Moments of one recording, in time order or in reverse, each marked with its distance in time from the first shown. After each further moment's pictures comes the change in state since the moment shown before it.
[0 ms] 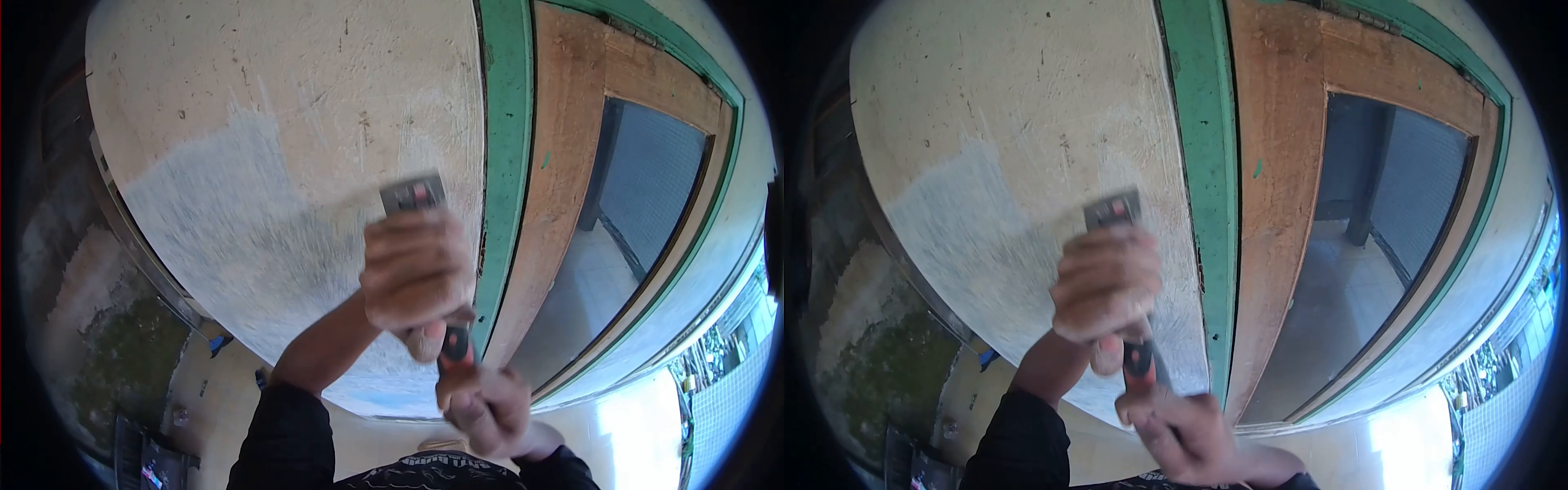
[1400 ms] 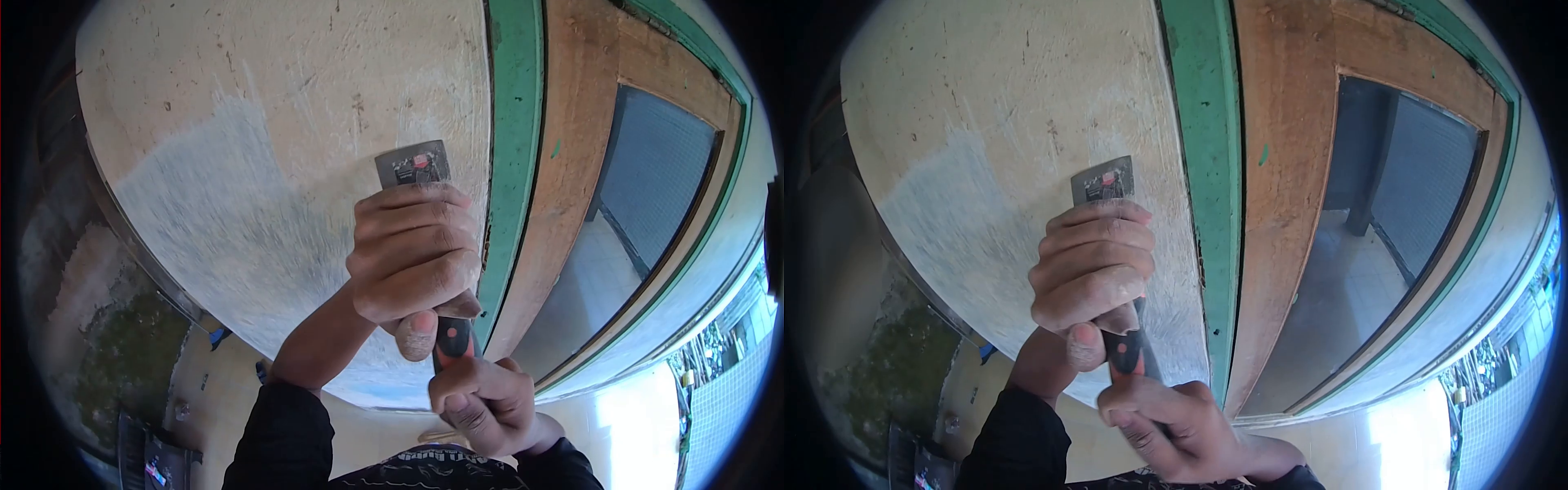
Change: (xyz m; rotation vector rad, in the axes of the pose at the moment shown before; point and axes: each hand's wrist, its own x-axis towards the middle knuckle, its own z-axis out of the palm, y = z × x) left_hand 0.005 -0.004 -0.002 -0.051 0.052 -0.009; right_hand 0.014 -0.006 -0.006 0.078 -0.097 0.116
